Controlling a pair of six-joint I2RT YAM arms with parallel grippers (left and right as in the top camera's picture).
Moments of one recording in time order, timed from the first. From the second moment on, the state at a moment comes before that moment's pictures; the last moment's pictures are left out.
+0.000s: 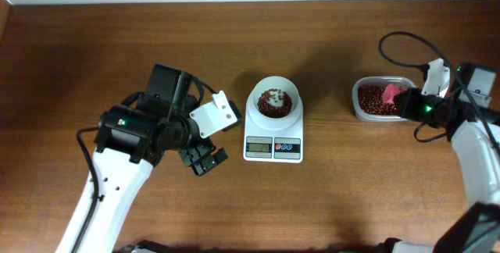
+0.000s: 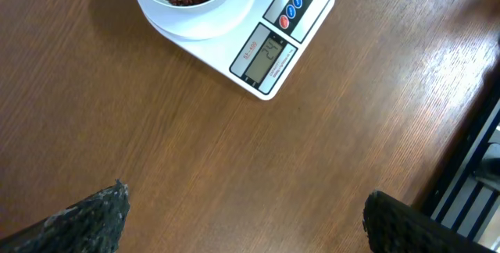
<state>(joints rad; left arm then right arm) -0.30 1.28 1.33 -1.24 0.28 0.71 -0.35 1.53 1.04 -0.55 -0.44 -0.03</state>
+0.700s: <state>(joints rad) -0.30 1.28 1.33 -1.24 0.28 0.71 -0.41 1.75 1.04 -0.52 -0.70 -0.03</state>
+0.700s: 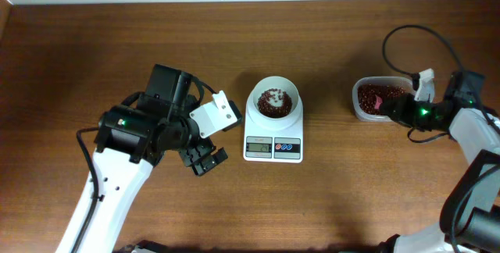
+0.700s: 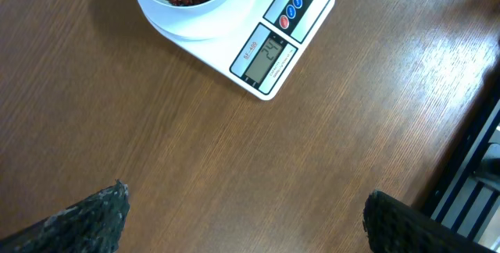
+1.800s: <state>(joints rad) -0.30 1.28 1.33 -1.24 0.28 0.71 -0.60 1.78 1.04 -0.52 -1.24 -0.02</state>
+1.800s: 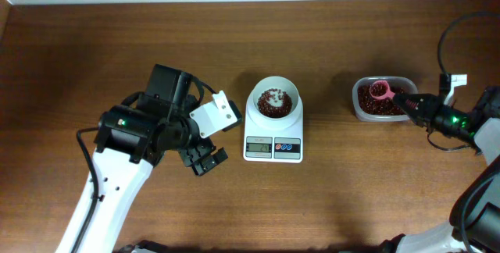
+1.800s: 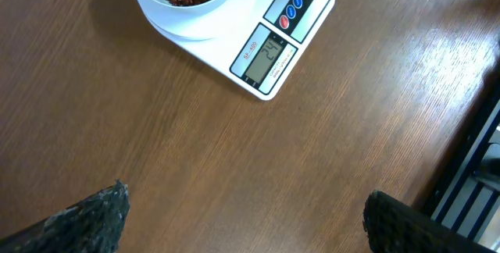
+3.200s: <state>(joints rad) -0.30 1.28 1.33 -1.23 0.28 0.71 0.05 1.78 1.04 -0.12 -1.23 0.21</state>
